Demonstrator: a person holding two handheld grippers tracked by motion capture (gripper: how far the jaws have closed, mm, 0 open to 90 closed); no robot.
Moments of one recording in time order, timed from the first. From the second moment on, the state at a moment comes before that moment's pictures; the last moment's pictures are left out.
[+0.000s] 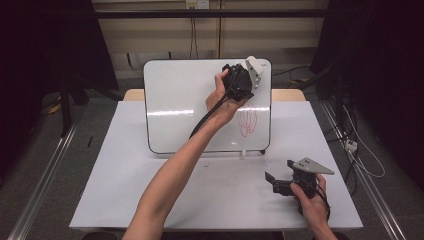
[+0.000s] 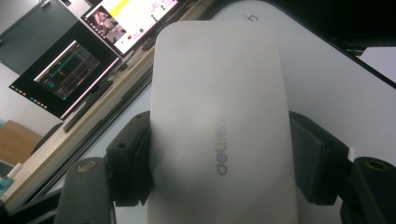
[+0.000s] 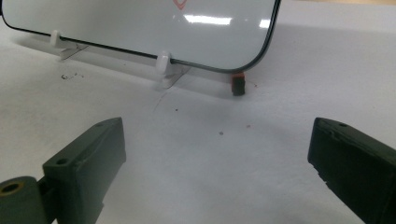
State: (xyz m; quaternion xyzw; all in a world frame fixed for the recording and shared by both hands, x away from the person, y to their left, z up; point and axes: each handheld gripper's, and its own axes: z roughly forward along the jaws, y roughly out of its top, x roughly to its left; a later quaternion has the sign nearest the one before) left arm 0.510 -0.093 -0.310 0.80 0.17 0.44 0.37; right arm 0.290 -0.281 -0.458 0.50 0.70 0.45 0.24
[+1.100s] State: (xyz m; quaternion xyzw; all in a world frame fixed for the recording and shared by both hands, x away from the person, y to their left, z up) left arm 0.482 -0.082 -0.350 0.80 0.15 0.44 0.39; right arm 0.290 -0.279 -0.457 0.50 0.70 0.45 0.24
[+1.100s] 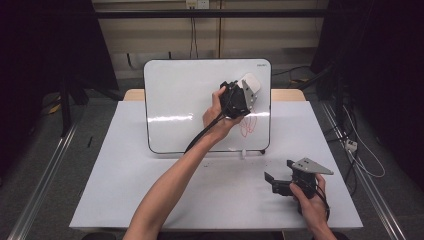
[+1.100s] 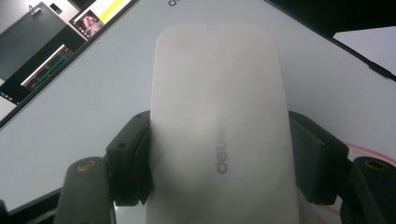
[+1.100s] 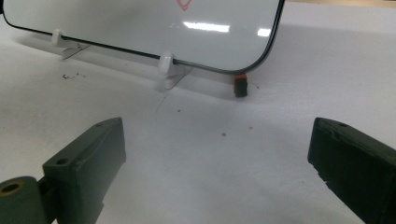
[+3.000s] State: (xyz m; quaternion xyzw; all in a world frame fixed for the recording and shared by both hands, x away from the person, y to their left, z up) left arm 0.429 -0.083 -0.409 0.81 0.11 0.43 0.37; right arm 0.293 -0.276 -0.458 0.50 0.71 0.45 0.23
